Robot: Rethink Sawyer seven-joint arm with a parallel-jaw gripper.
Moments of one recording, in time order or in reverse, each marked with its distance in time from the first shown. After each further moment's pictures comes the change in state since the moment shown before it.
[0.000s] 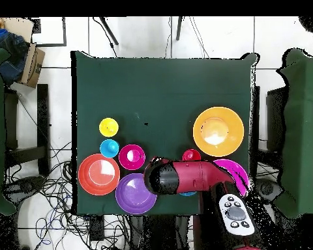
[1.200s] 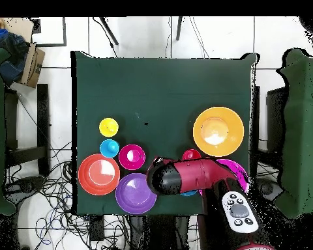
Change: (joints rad) arm -0.043 0.000 0.053 -0.007 -0.106 0.000 0.000
